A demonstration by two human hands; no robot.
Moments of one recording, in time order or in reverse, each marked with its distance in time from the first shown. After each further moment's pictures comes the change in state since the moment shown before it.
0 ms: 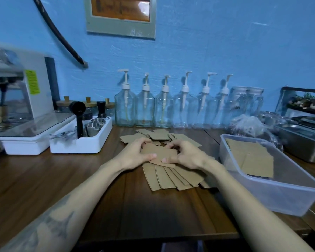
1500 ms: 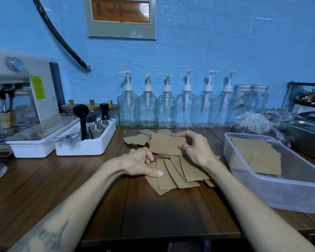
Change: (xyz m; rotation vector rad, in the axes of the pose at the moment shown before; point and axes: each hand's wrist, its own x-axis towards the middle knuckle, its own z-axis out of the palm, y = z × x) left_hand -0.013 0.008 -0.009 0.217 -0.361 -0.155; right_hand 0.009 0.027 0.002 0.190 0.429 -0.066
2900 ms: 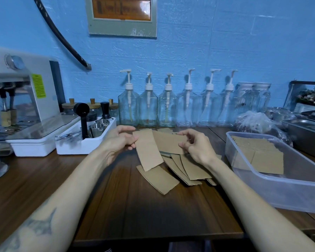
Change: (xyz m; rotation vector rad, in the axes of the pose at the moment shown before) left_hand -0.009 -0.019 -0.036 -1.077 0.457 -0.072; right_hand 0.001 -0.002 0.001 0.063 0.003 0.033
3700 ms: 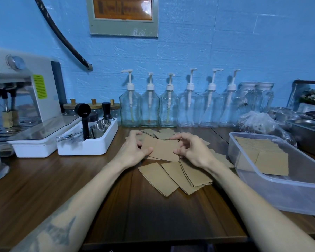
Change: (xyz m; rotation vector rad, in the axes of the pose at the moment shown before) left_hand 0.007 -0.030 0.025 0.652 -0.009 0.216; right_hand -0.006 -0.012 0.008 0.137 -0.231 -0.046
